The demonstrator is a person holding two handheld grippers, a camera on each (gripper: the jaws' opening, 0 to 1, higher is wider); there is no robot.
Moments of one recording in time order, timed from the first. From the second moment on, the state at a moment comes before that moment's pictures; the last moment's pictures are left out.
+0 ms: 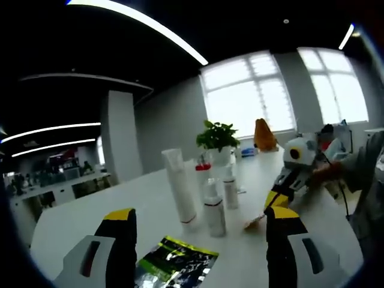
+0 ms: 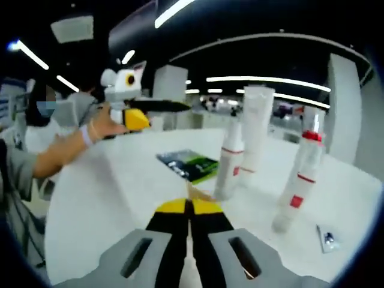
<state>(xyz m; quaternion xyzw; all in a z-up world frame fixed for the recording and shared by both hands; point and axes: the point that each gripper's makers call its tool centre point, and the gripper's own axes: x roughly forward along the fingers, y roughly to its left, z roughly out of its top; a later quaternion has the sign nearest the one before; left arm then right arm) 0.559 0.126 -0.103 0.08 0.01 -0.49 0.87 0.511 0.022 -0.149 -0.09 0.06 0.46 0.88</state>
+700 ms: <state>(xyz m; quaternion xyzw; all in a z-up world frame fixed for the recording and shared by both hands) 0.476 0.070 -0.129 0.08 0.04 -0.66 0.74 0.457 0.045 -0.086 -0.01 -0.05 0.55 0.83</state>
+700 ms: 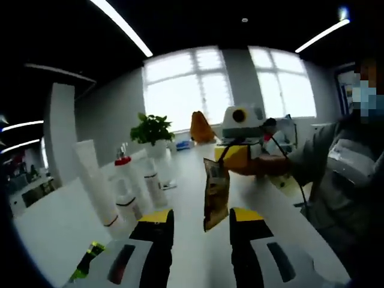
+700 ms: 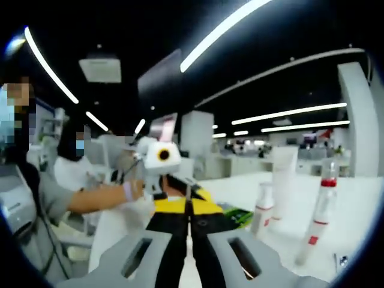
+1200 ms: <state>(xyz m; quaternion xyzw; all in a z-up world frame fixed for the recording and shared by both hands) 0.486 0.079 -0.125 0.07 0.05 -0.64 0.77 0.459 0.039 -0.082 0.00 -0.07 0.54 0.84</state>
